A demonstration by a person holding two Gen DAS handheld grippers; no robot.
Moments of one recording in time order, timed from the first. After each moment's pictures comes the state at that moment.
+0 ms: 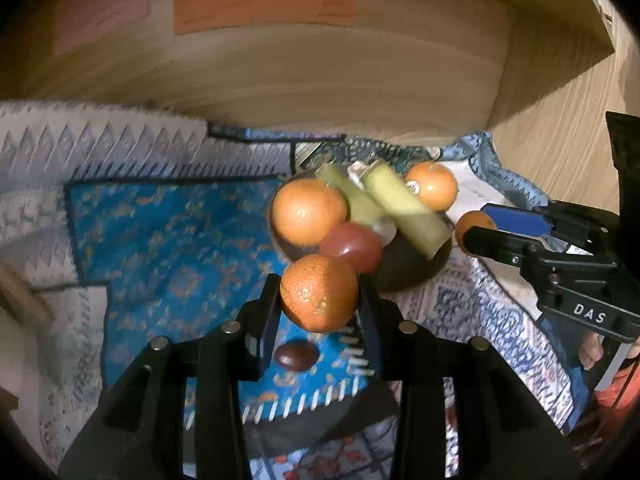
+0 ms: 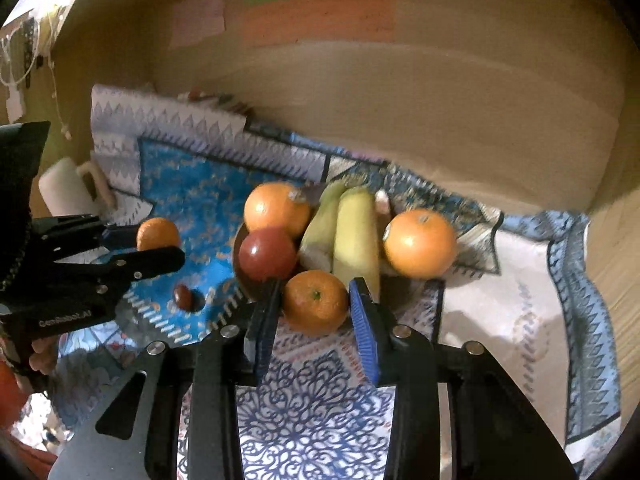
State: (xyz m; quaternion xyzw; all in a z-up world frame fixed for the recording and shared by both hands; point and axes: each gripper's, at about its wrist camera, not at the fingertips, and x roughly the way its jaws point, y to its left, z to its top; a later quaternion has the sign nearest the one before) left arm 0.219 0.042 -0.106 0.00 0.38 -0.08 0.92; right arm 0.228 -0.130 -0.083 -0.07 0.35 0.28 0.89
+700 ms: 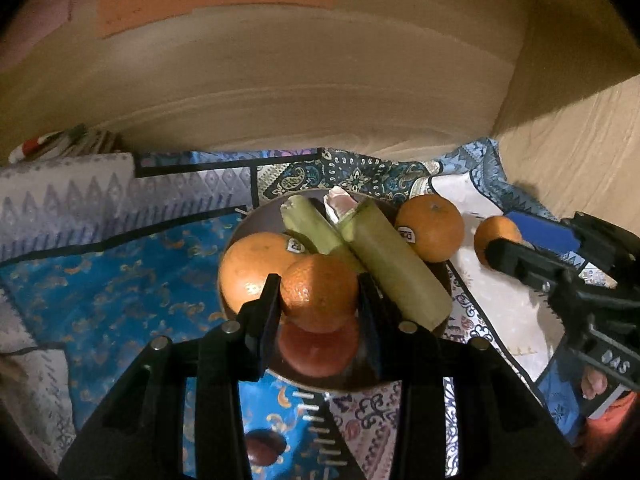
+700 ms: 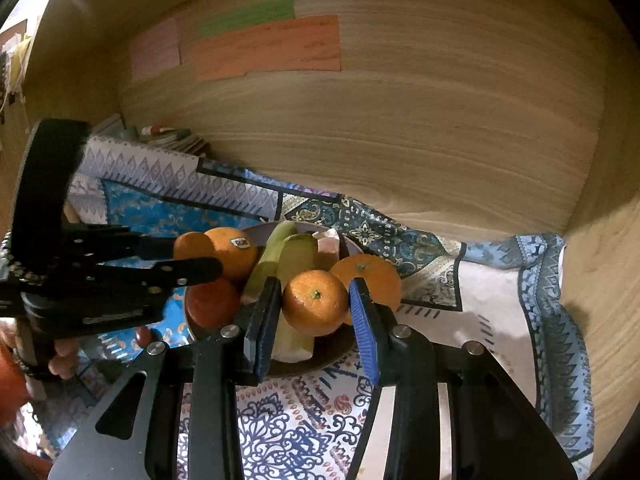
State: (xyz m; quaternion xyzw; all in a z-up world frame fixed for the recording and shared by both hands) left arm 0.301 0.009 -0.112 0.00 0.41 -0.10 0.91; right arm 0.262 -0.153 -0.077 -0.06 0.34 0.26 0.90
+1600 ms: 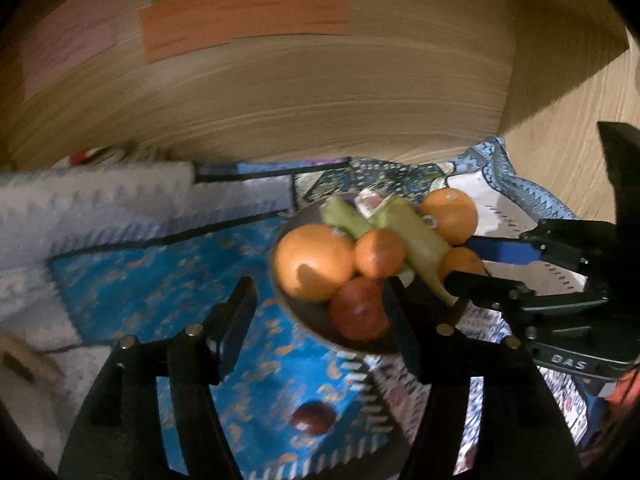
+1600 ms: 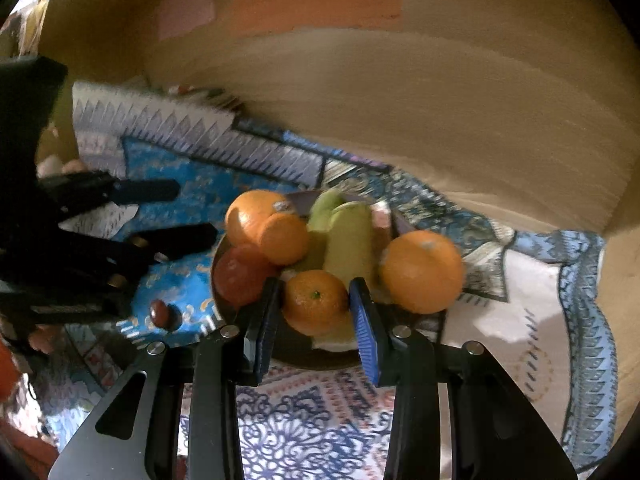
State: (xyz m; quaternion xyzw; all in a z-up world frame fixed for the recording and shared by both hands) left arm 0.259 0.040 -0.100 0.04 0.37 -0.07 0.93; right arm 0.258 -0.110 -0.106 -0.09 0.38 0.30 0.87
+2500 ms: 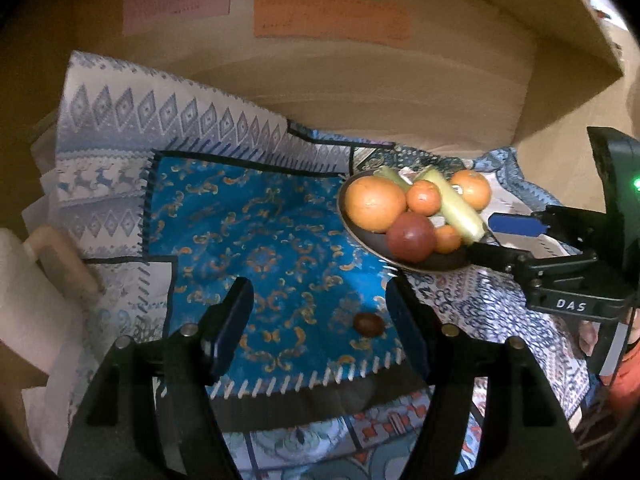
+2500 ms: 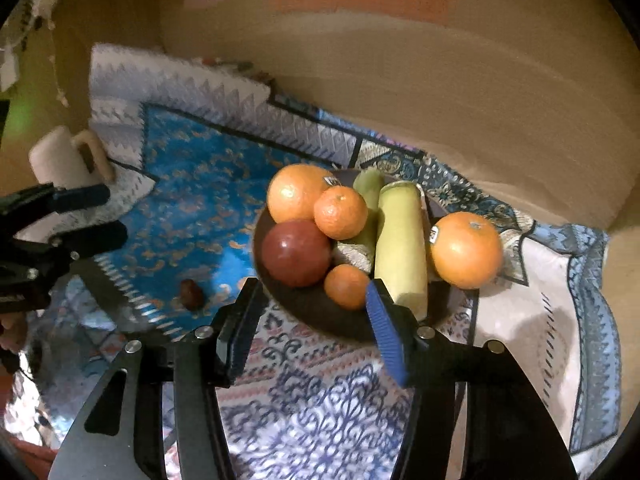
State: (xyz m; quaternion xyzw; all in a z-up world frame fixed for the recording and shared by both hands) left arm 0.172 0.097 -0.102 -0.01 0.35 -0.03 0.93; right arm 0.216 -0.090 -0.096 -0.10 0.37 0.28 0.88
